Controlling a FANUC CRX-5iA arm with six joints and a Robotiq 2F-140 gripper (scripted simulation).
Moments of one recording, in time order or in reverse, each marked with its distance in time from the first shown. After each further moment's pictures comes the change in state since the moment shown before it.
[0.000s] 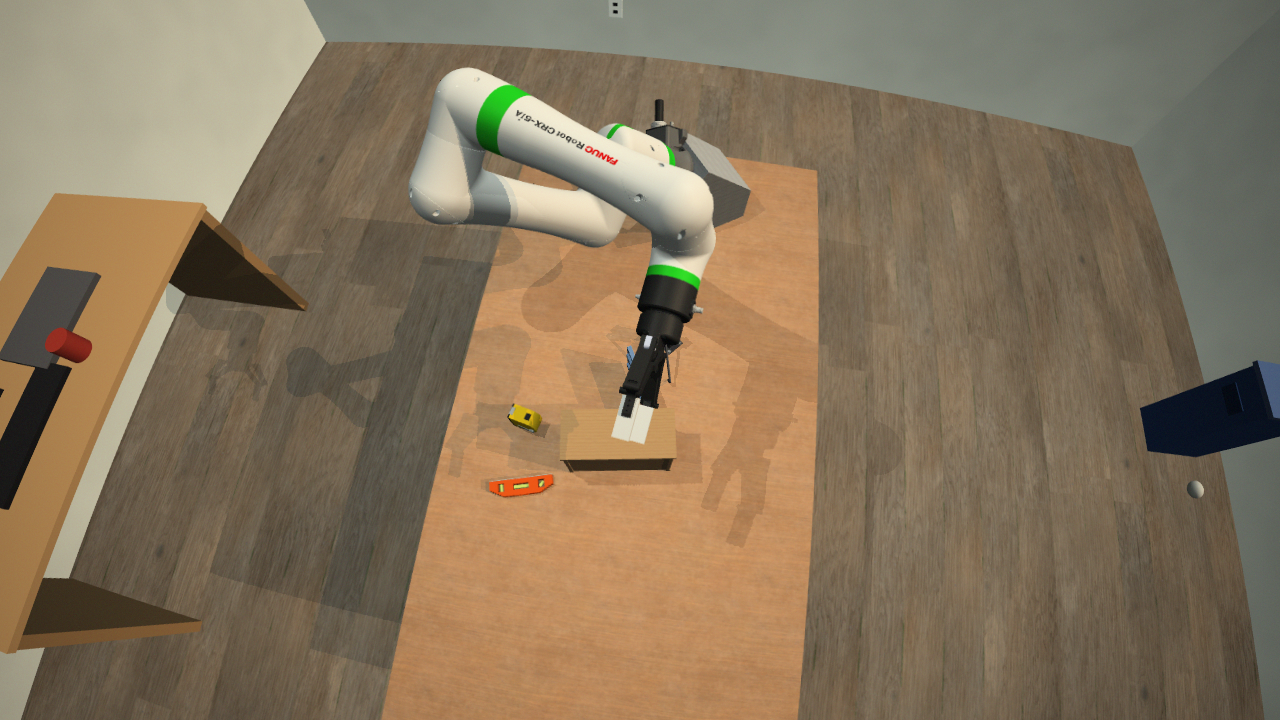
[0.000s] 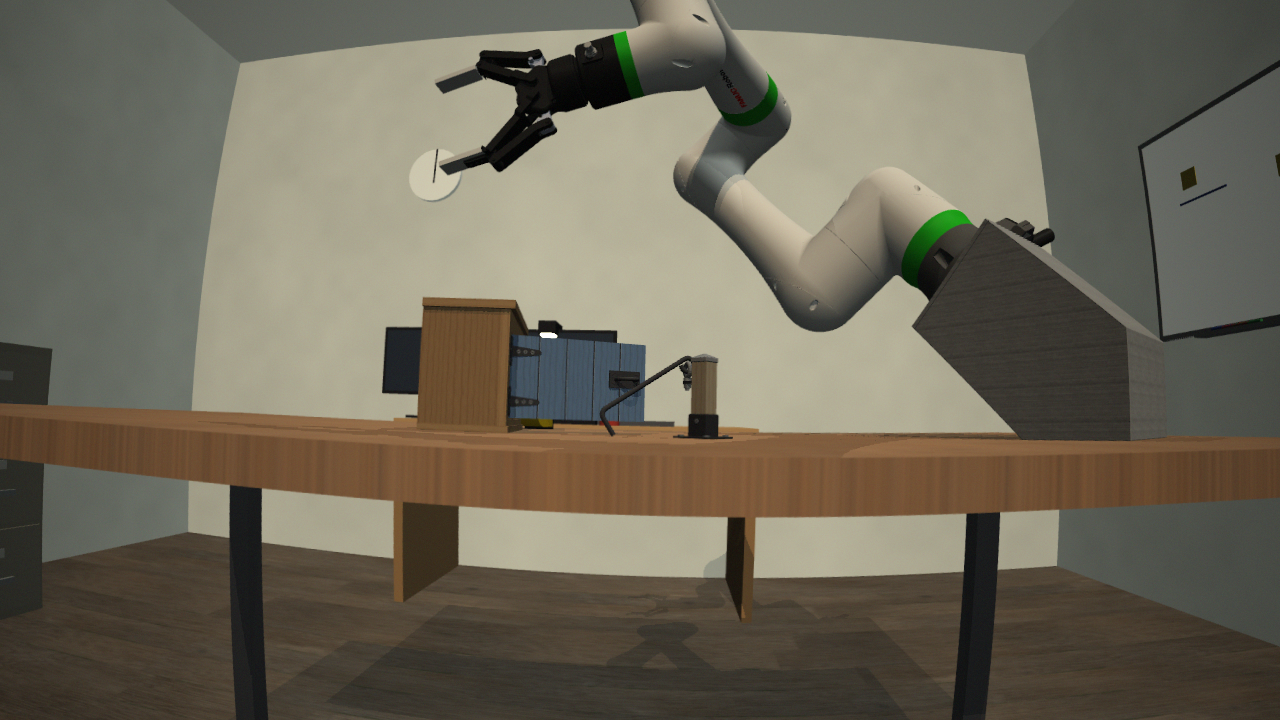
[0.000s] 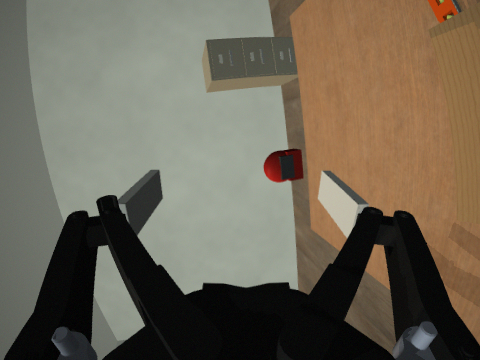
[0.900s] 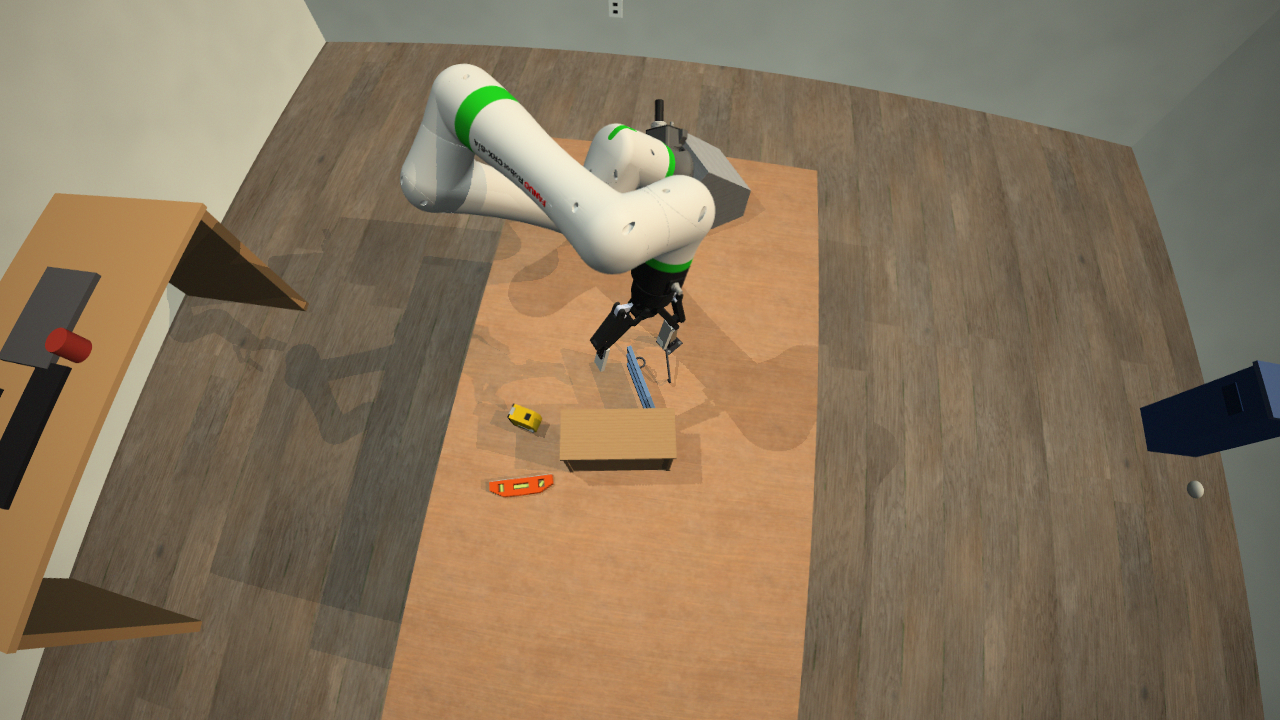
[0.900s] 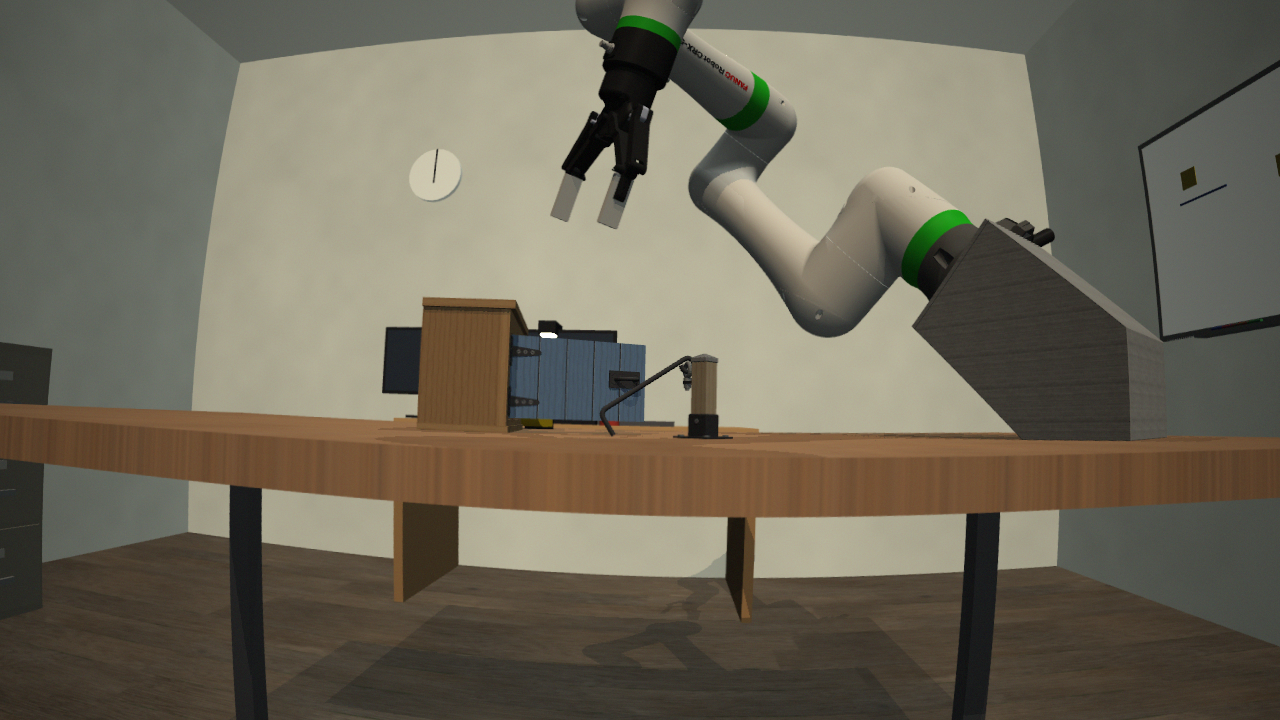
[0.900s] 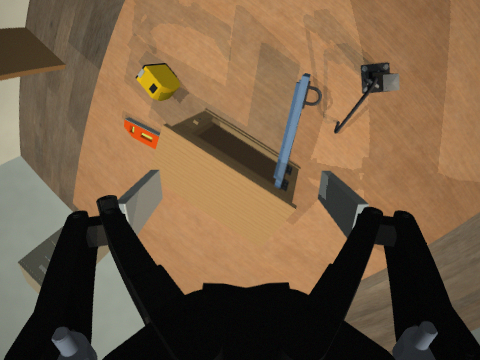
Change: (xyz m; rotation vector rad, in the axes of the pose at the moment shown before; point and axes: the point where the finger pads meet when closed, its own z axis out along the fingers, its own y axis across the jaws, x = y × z) arm 0.072 0.168 -0.158 -0.867 0.533 0.531
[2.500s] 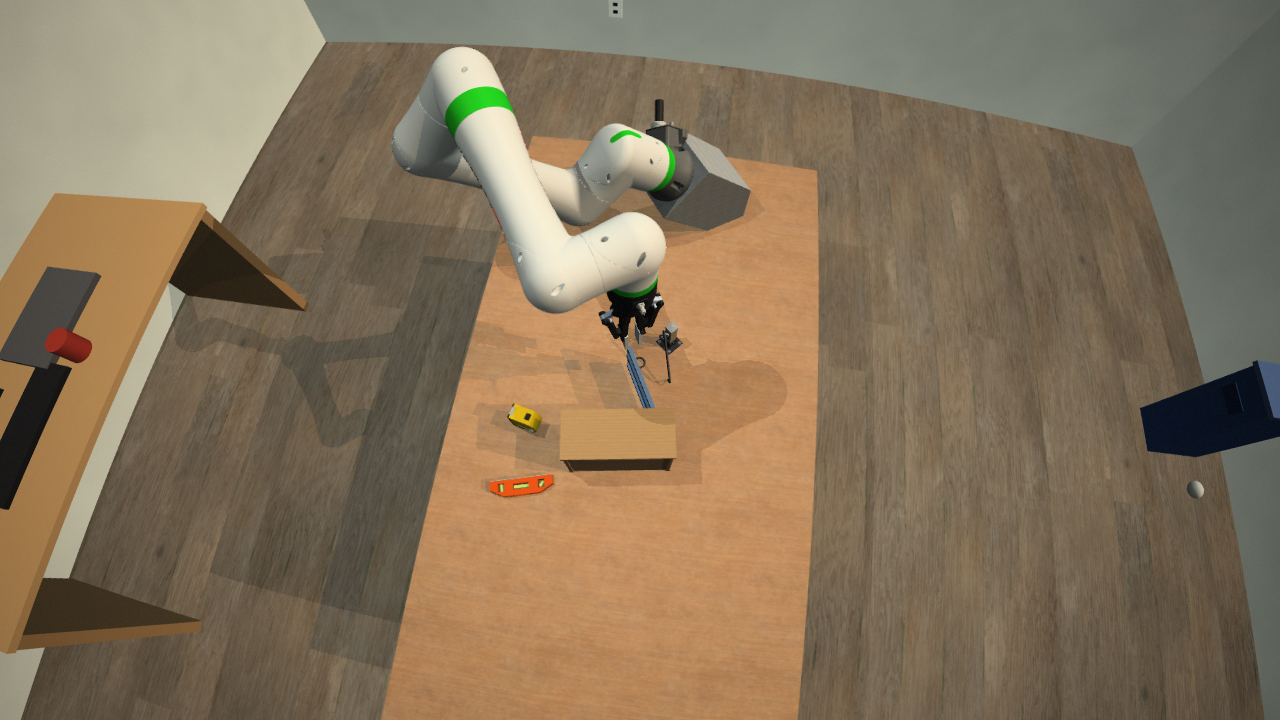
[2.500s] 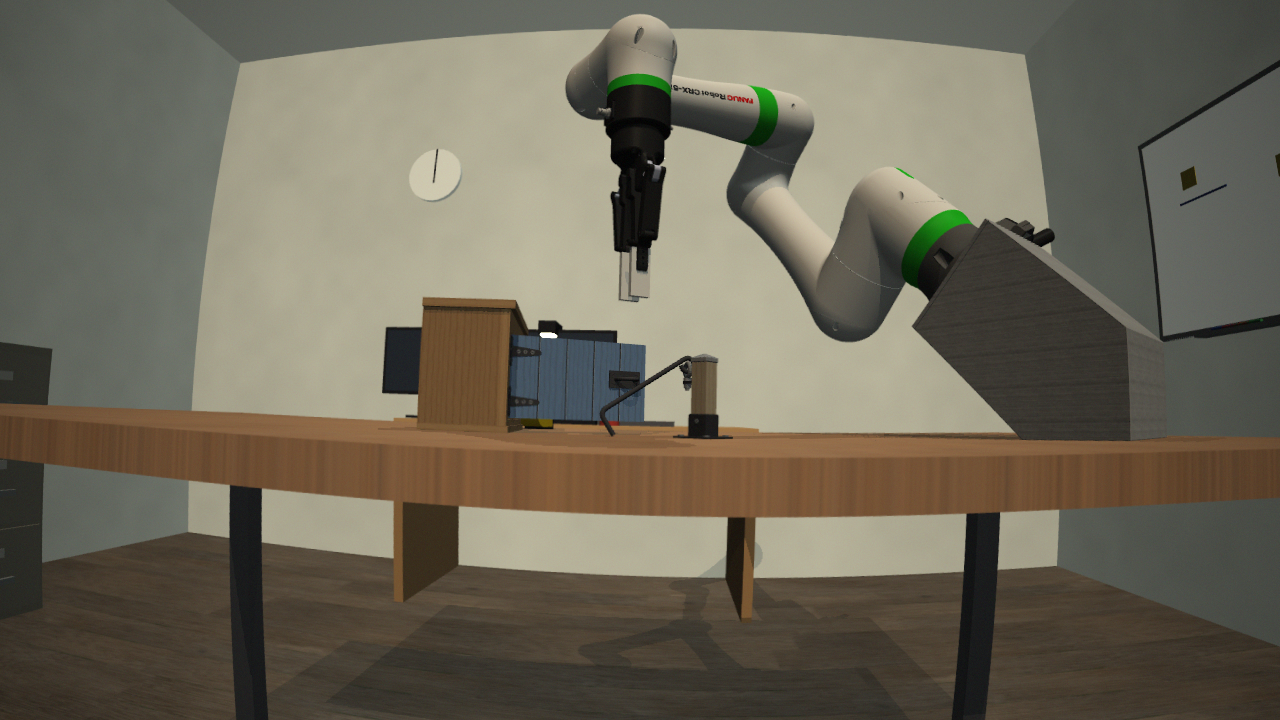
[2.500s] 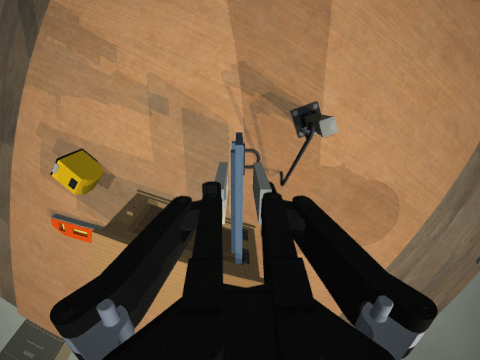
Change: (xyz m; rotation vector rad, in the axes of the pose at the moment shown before) arm 0.073 0.056 0.055 -0.312 0.177 0.163
